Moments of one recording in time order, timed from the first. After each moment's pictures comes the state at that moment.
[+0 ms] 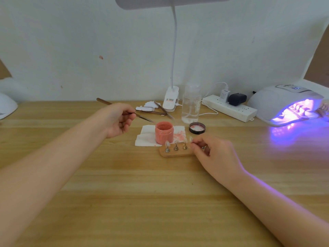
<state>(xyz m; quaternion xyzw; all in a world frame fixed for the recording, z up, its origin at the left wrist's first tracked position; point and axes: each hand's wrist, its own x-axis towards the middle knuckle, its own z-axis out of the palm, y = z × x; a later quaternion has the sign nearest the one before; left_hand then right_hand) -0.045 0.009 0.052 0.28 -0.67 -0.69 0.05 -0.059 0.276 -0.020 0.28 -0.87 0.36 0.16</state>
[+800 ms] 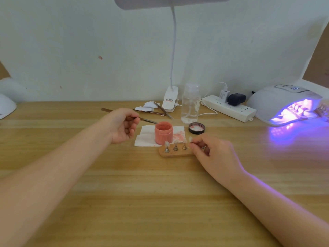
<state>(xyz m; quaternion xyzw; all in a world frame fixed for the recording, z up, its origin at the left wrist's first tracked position) -0.049 0.015 0.038 0.28 -0.61 -0.74 0.01 -0.061 0.276 -0.021 0.28 -0.87 0.36 0.17</state>
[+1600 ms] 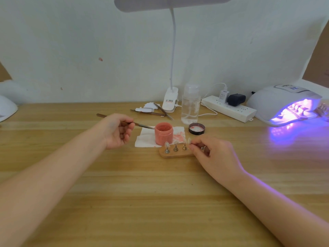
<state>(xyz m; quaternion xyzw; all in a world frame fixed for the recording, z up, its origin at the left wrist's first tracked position) -0.038 0.006 0.032 0.30 -0.60 -0.74 0.01 -0.062 0.277 -0.022 0.29 -0.87 0.37 0.17</state>
